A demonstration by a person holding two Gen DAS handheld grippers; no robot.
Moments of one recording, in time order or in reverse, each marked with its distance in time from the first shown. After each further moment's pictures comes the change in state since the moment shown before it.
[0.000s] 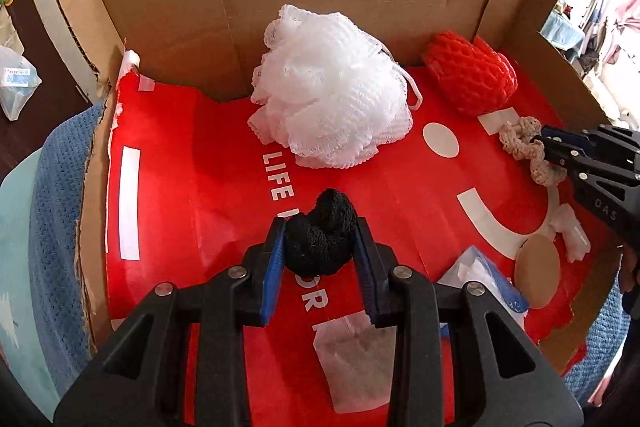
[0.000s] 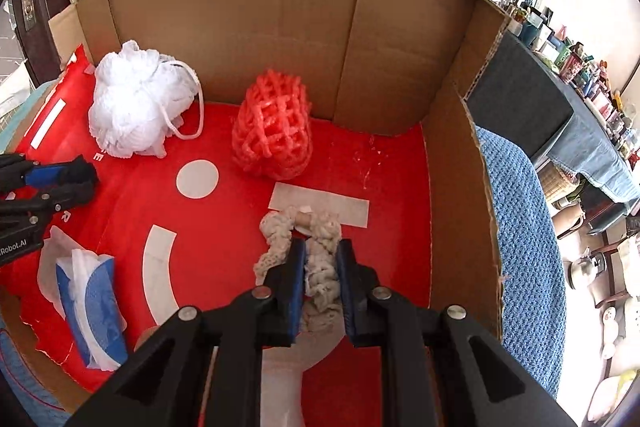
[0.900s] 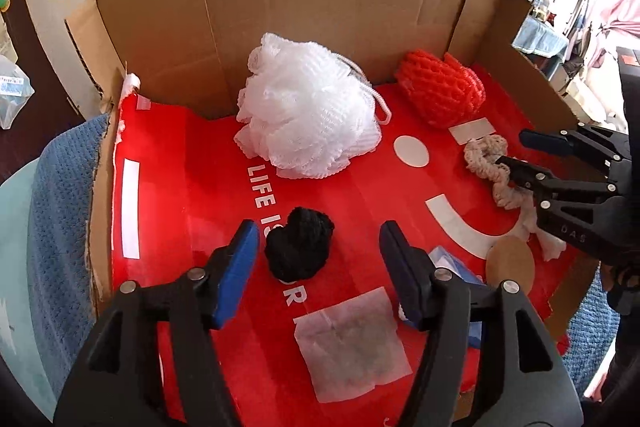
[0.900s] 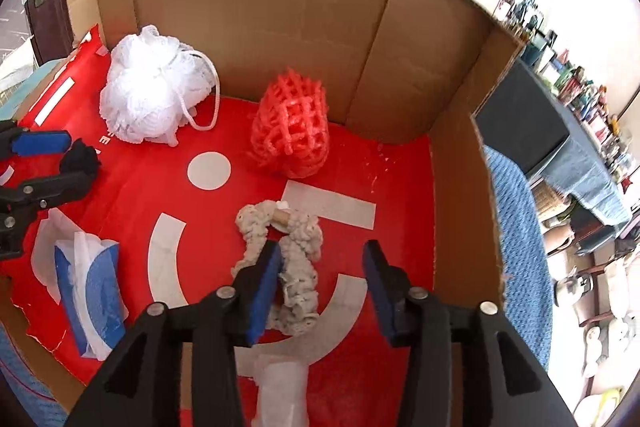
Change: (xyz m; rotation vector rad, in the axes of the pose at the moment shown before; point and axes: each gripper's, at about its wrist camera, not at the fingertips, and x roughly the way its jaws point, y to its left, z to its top) left arm -0.024 -0.007 -0.002 0.014 -0.063 -0.050; right arm -0.007 0.023 -0.001 -0.076 -0.024 -0.046
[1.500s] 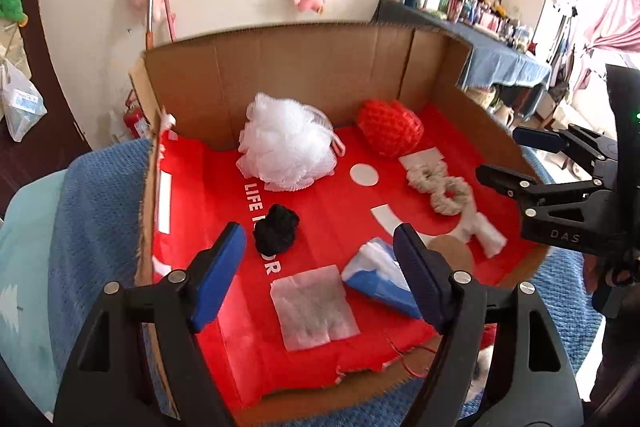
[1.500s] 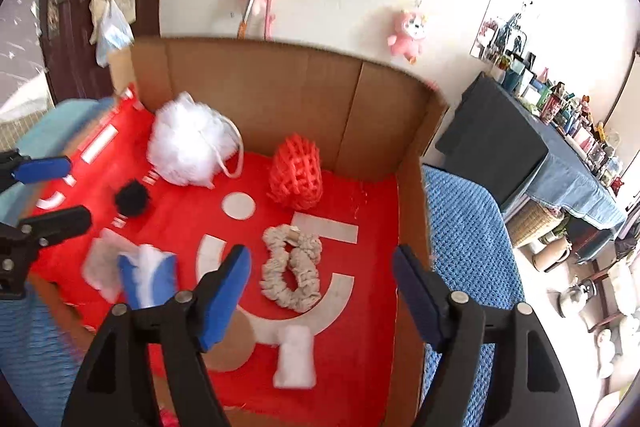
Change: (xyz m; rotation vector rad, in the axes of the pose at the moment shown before) left arm -0.082 -0.022 -0.024 0.000 -0.182 -0.009; right arm -0.079 -0.001 -0.013 0.049 -0.177 0.009
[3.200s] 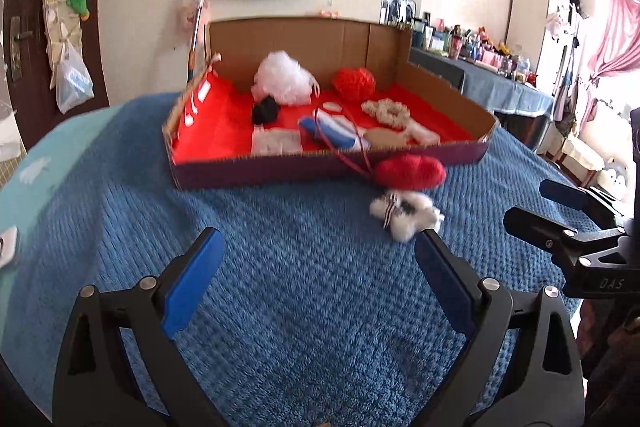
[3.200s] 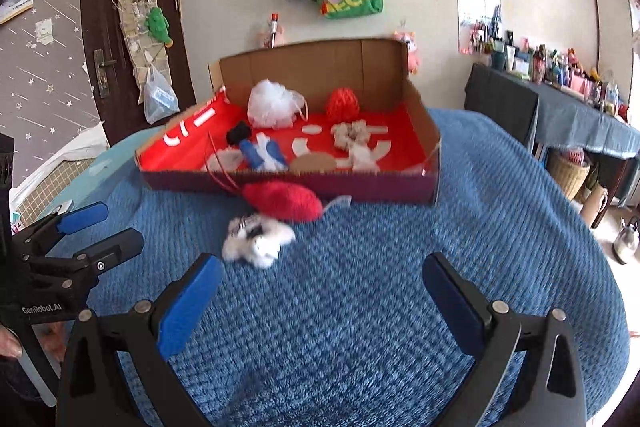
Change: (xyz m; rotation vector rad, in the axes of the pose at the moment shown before) left arm -0.082 -0.071 -0.187 -0.074 -0.206 0.091; right arm -0.108 0.027 -0.198 0.194 -0.201 0.159
